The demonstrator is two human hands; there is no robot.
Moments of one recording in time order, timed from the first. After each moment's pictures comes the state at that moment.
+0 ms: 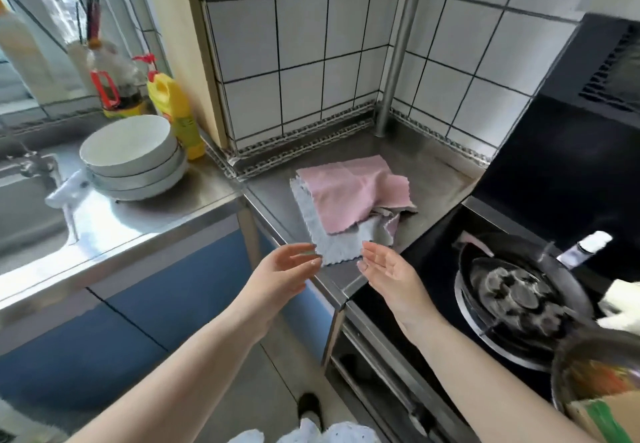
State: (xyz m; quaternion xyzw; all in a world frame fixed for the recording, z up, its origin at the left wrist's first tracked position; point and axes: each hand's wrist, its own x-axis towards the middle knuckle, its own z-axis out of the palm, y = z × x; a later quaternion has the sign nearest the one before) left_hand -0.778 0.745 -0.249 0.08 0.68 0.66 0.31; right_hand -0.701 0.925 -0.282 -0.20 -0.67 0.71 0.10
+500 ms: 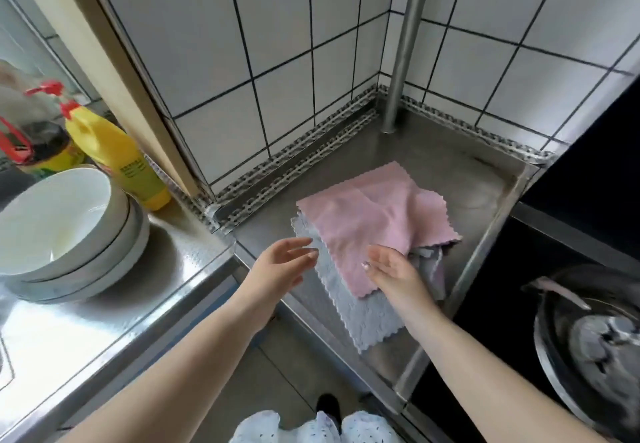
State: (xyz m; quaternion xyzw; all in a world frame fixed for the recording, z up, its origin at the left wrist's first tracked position) left_hand -1.005 0.809 -0.287 0.09 0.72 0.59 0.36; right_hand -0.891 0.972 -0.333 -0.30 -0.65 0.69 0.11
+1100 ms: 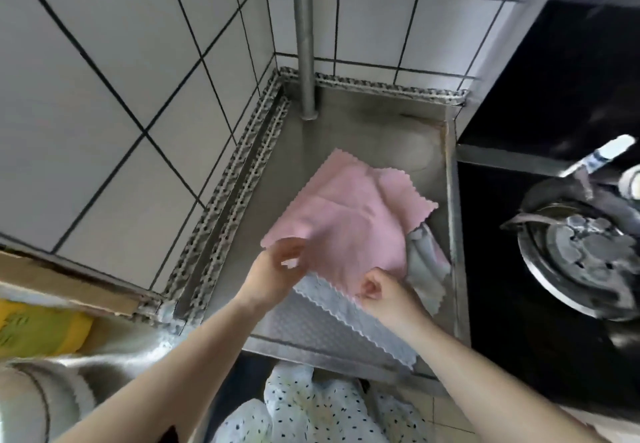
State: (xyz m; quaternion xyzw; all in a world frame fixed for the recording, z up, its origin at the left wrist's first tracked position) left_hand -1.144 0.875 -0.340 0.37 0.75 0.38 0.40; right_hand -0.942 0.947 -0.365 -0.50 -0.75 0.42 0.02
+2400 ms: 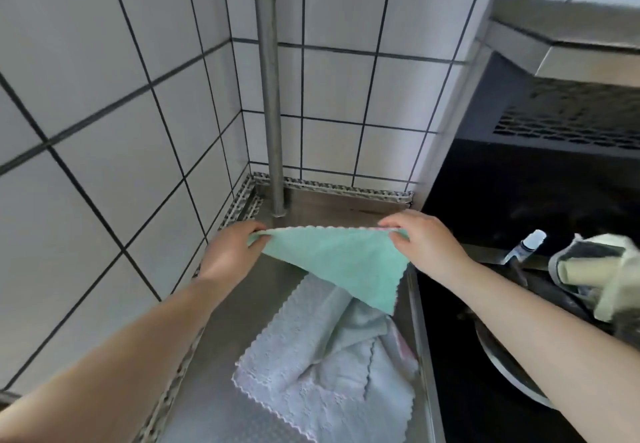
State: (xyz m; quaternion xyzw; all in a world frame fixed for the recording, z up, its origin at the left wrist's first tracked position) left_hand -1.211 1.003 -0.246 0.54 0.79 0.29 0.08; right_hand -0.929 1.107 -0.195 -0.44 -0.87 0.14 0.17
